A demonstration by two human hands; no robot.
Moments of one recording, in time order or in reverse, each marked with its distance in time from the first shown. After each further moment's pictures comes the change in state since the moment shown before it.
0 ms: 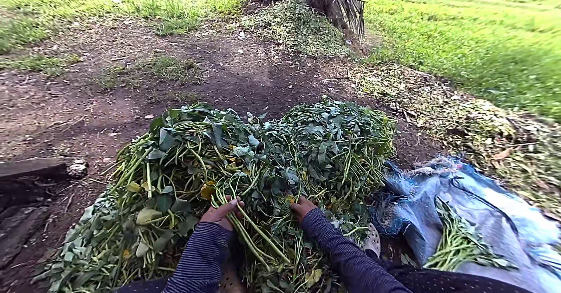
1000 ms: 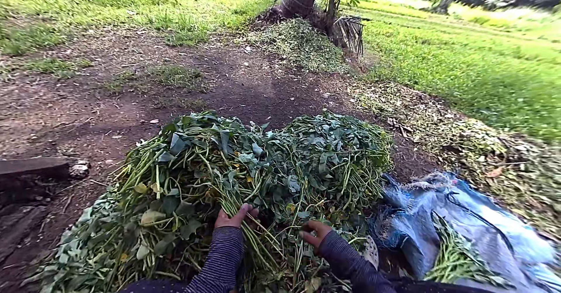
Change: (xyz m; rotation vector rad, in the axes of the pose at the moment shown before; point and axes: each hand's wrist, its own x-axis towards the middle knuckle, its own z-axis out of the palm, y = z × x) left_hand -0.016 -0.013 0.009 0.178 0.107 0.055; right_hand -0.087 -0.009 0.004 0.451 0.038 0.050
